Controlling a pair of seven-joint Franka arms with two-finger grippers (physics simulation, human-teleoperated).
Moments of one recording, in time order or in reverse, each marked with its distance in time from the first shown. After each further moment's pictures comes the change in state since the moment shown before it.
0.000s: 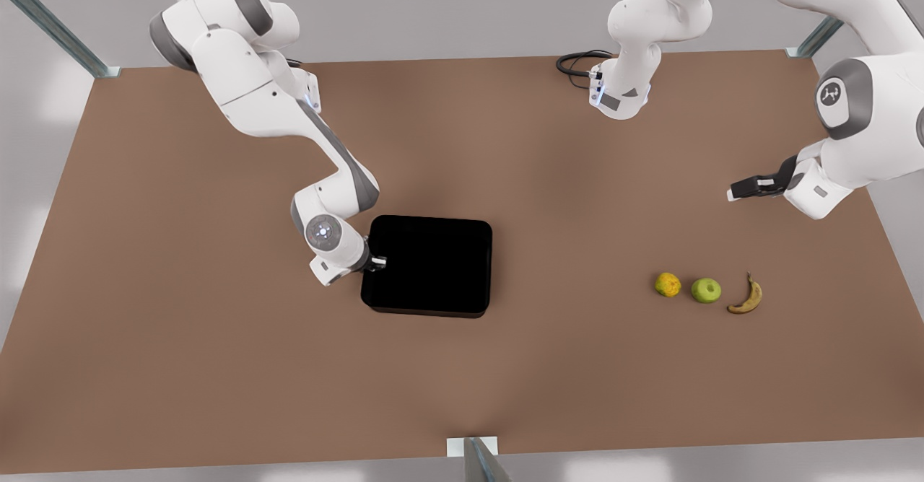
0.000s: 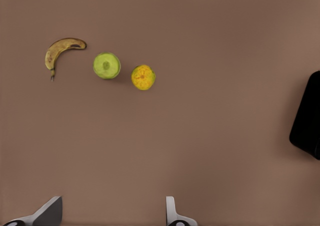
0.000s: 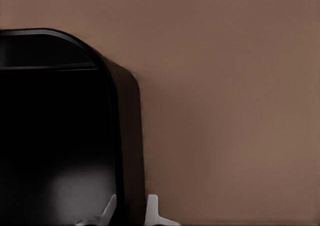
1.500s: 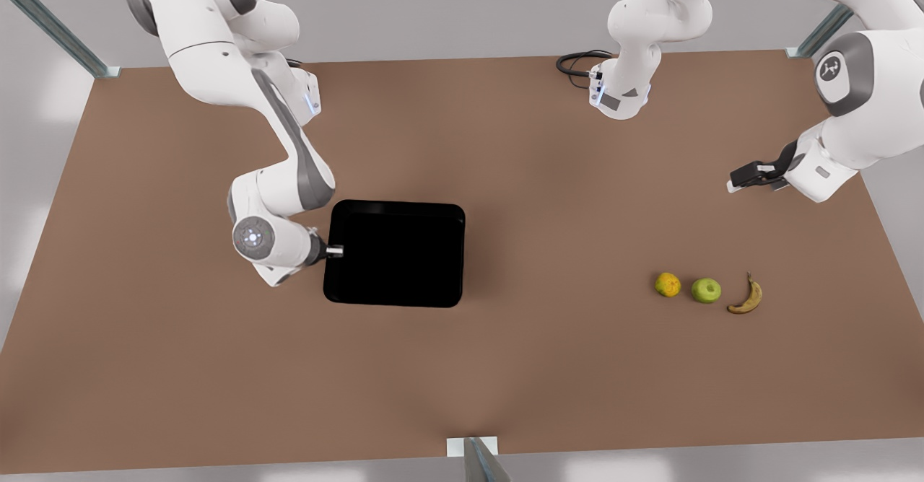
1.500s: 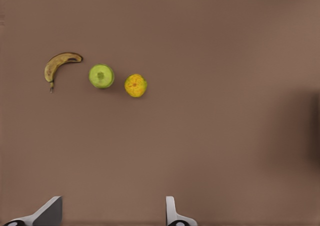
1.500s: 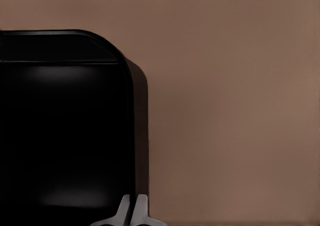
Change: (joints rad) left arm -0.004 -0.052 -0.027 0.011 0.001 0.002 0.005; right arm -0.048 -0.154 -0.098 0.134 0.136 -0.436 -0.247
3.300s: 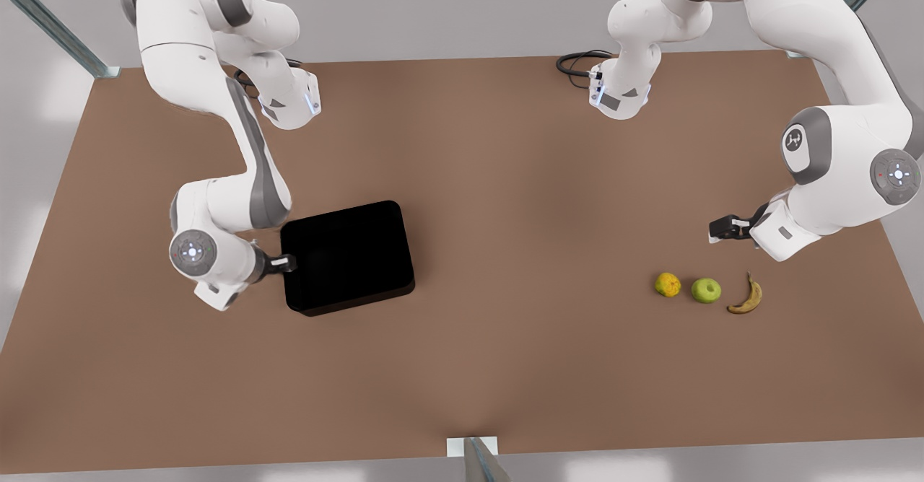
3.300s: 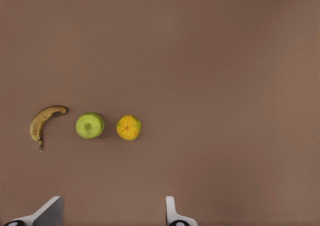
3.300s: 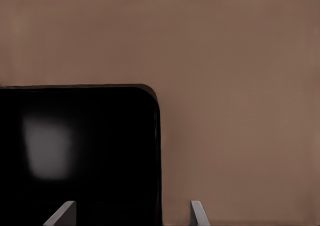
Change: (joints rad) left arm -0.015 0.235 -0.047 0.152 0.033 0.127 0.132; right arm 0.025 0.001 -0.166 0.190 -0.105 -0.135 -0.363
